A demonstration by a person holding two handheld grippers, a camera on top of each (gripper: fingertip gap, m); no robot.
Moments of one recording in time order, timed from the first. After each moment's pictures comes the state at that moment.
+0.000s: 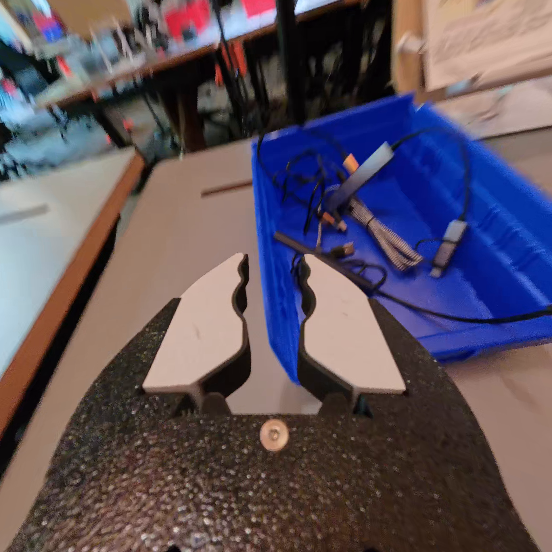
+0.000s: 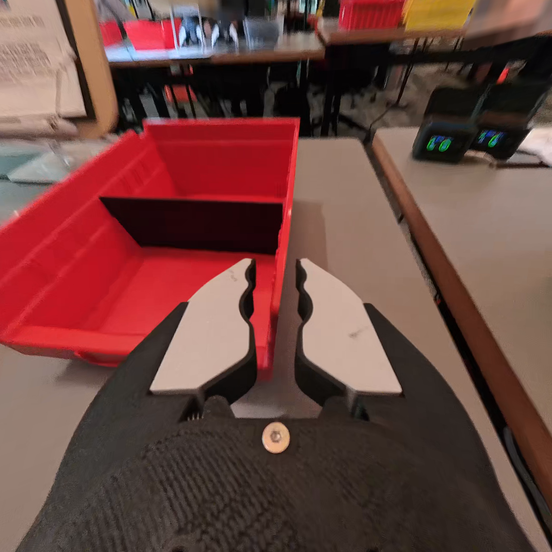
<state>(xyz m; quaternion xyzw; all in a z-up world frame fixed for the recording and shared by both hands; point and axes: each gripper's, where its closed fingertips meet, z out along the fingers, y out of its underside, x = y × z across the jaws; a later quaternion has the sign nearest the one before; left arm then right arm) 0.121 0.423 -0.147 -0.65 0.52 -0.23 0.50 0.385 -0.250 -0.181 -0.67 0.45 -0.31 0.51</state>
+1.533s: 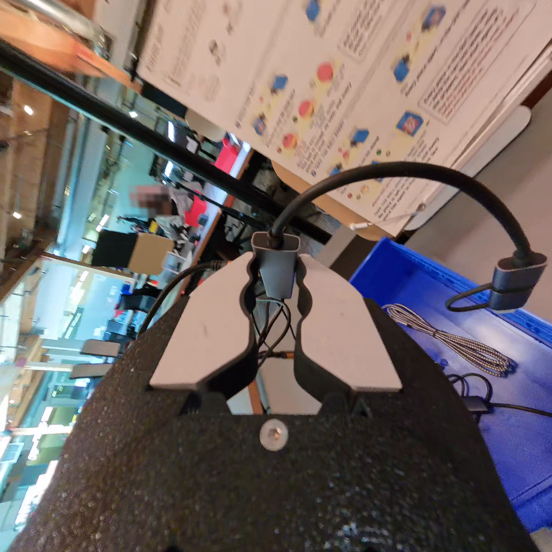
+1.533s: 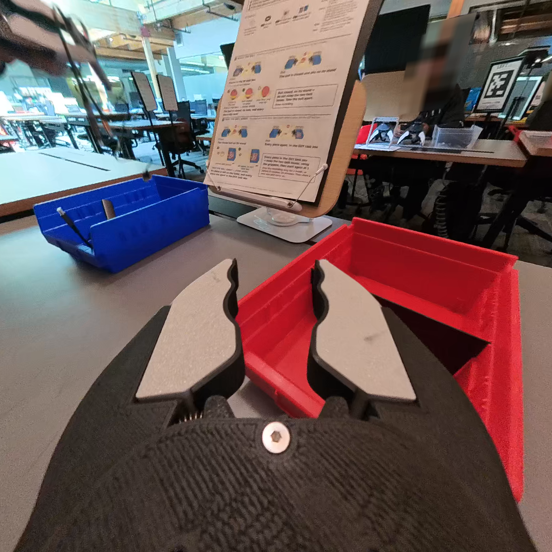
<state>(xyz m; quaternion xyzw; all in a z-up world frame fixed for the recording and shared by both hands) 0.273 0.350 0.050 -0.34 0.73 -0.09 0.59 0.304 -0.119 -0.100 -0.70 0.21 -0.19 0.66</state>
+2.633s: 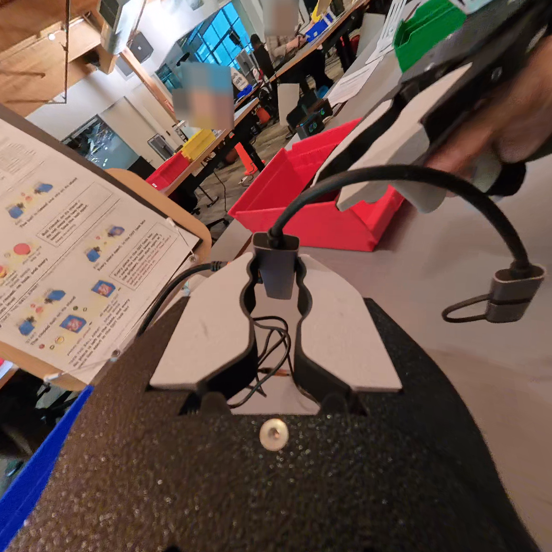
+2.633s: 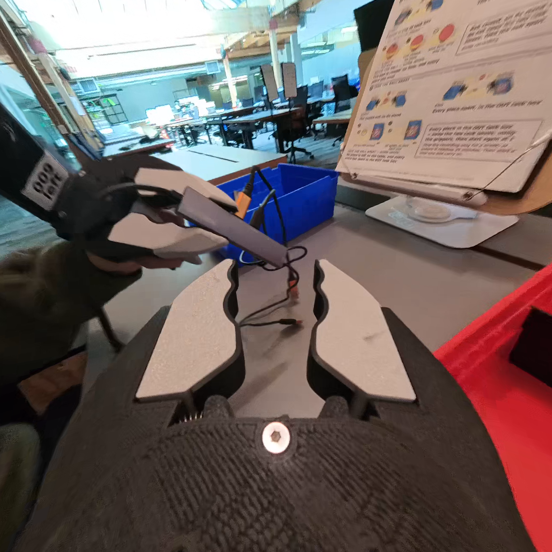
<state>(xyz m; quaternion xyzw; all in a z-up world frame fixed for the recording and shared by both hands) 0.198 0.042 -0.108 -0.20 0.74 -0.42 0.49 0.219 -0.007 -0.115 -0.72 0.13 0.00 0.68</state>
